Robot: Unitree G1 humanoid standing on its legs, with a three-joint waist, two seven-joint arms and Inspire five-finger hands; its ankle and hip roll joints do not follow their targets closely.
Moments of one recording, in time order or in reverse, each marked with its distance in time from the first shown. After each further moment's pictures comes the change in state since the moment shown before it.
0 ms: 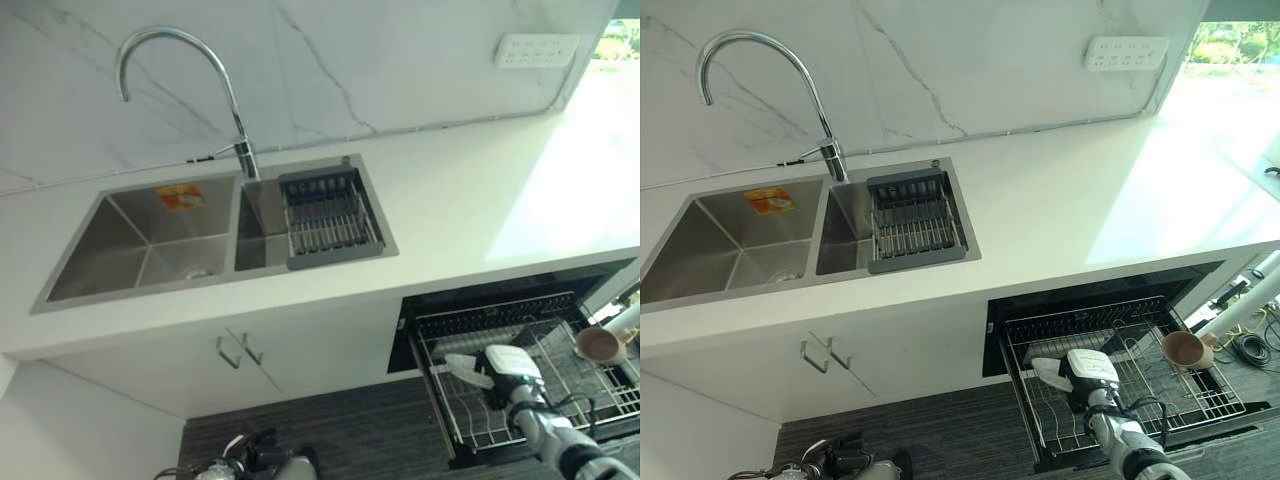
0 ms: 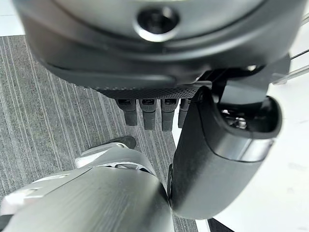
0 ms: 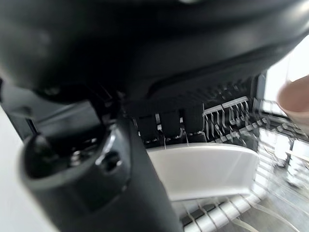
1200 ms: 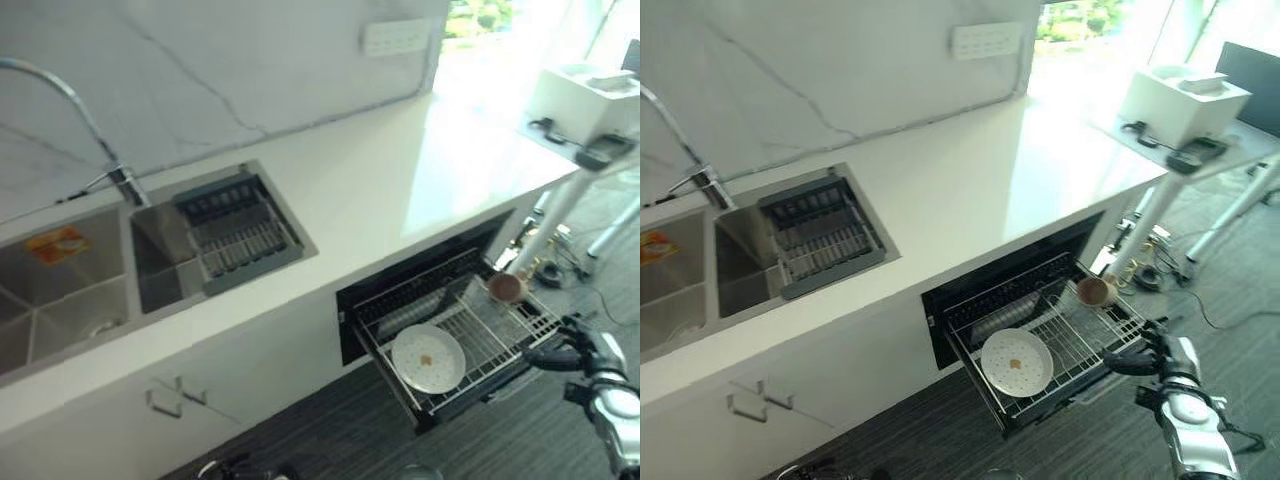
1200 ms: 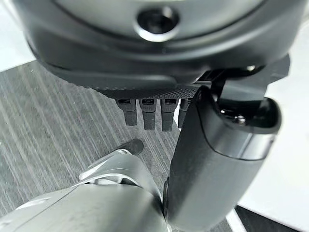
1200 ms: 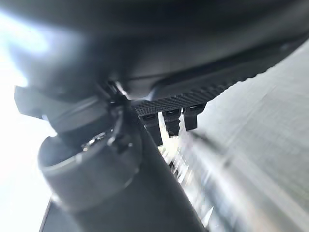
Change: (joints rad) left arm 0.075 0.039 0.113 0.030 0.014 0.030 0.009; right arm 0.314 -0.044 -0.780 -0.653 0.952 0.332 0.201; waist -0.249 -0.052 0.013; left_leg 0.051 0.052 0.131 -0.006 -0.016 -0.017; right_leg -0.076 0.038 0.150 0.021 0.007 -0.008
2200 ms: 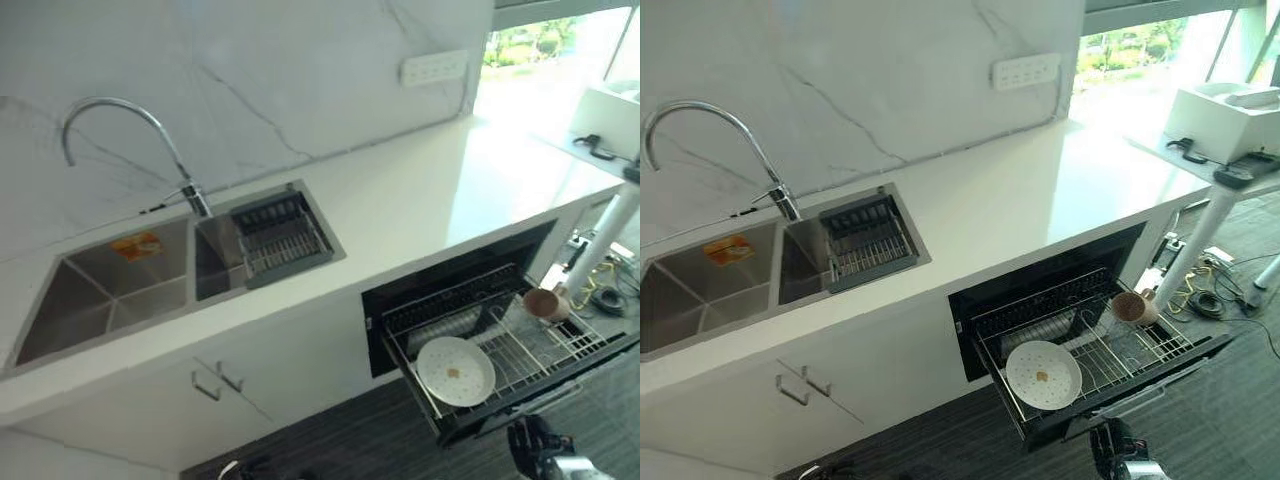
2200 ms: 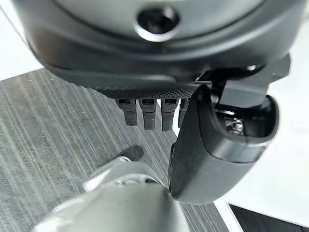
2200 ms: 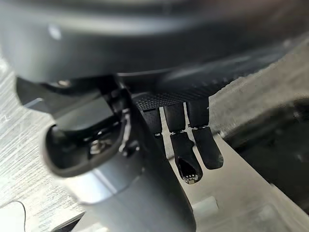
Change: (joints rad) left arm -0.038 -0.045 -0.129 0.116 0.040 -0.072 0.020; right arm -0.161 0.163 -0.043 0.706 1.074 -0.025 -0.164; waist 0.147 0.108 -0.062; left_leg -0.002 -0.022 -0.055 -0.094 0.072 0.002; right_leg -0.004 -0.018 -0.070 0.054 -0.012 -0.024
